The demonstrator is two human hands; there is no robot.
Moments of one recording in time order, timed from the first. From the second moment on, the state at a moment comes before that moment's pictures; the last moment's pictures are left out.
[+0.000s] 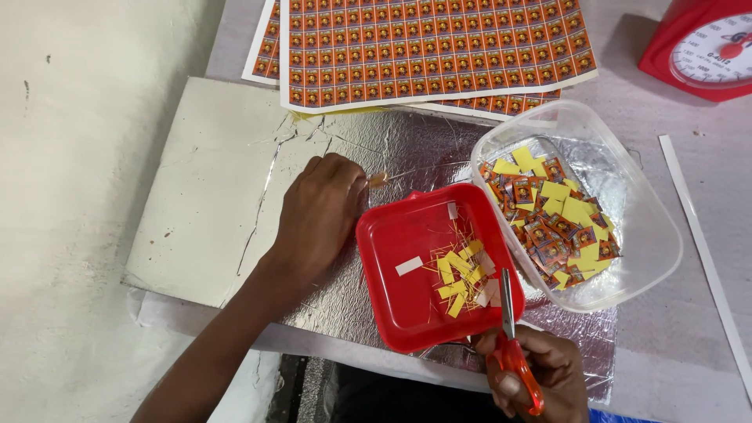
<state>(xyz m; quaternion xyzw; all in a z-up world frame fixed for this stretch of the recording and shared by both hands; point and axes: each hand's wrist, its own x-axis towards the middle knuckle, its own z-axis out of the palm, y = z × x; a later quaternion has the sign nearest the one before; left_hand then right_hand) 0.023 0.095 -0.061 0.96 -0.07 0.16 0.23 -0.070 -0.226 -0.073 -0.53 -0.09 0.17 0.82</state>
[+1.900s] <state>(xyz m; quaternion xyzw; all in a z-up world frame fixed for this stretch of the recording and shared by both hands) 0.028 0.033 0.021 0.65 -0.14 -0.26 0.70 -0.068 -0.226 -0.062 -0.53 -0.08 0.20 0.82</state>
